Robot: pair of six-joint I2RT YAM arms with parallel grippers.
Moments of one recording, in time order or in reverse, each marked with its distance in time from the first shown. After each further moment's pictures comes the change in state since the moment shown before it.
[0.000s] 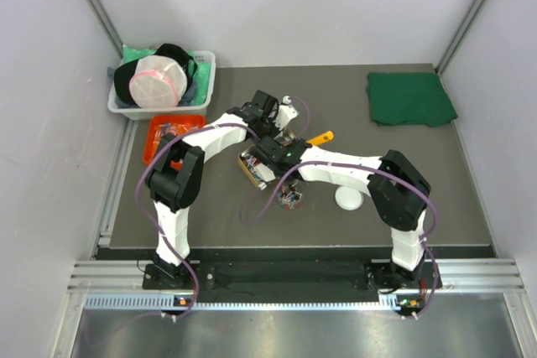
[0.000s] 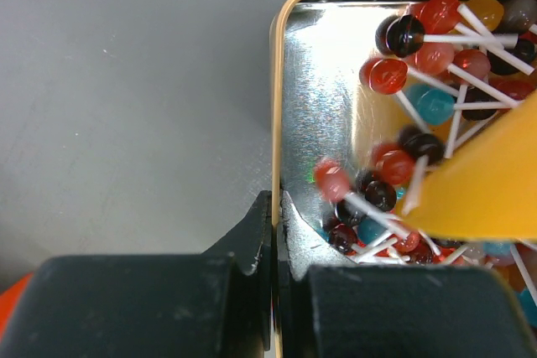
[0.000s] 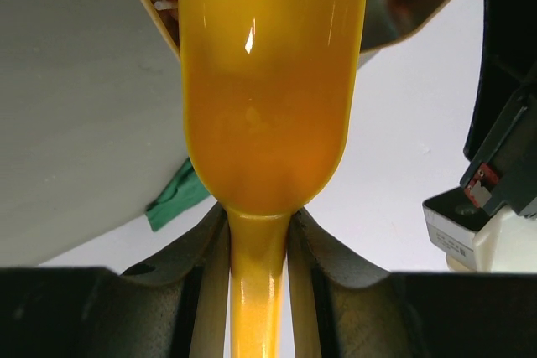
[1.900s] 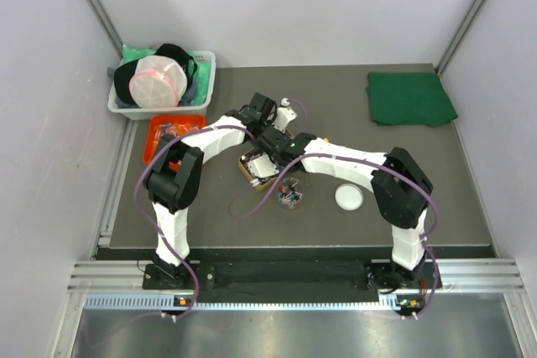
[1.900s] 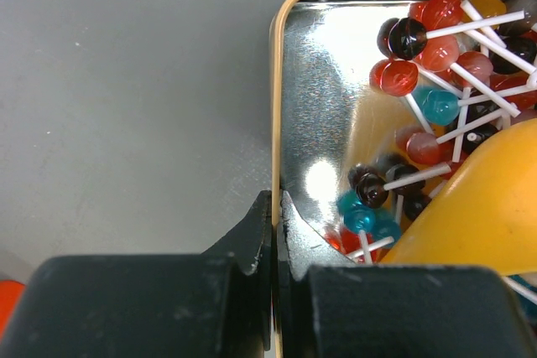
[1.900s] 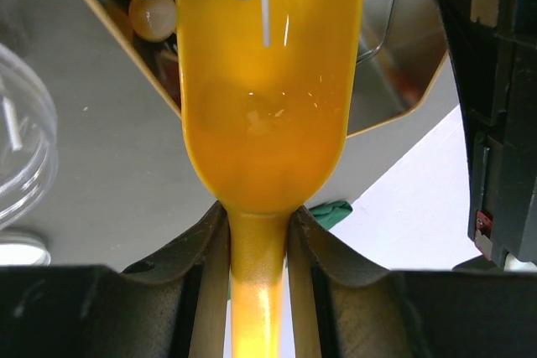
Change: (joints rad) left arm 0.004 -0.015 -0.045 0.026 0.040 -0.019; right arm -0.051 0.002 0.070 -0.071 -0.332 0.109
